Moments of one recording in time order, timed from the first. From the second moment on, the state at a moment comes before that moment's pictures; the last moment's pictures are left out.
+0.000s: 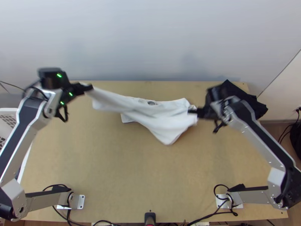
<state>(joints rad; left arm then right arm) -0.15 1.37 1.51 -0.65 -0.11 -0.37 0.38 1.47 1.35 -0.83 0.03 0.41</state>
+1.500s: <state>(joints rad) 0.00 1.23 2.23 -0.48 -0.21 -0.20 0.46 1.65 2.07 0.22 0.71 -0.25</state>
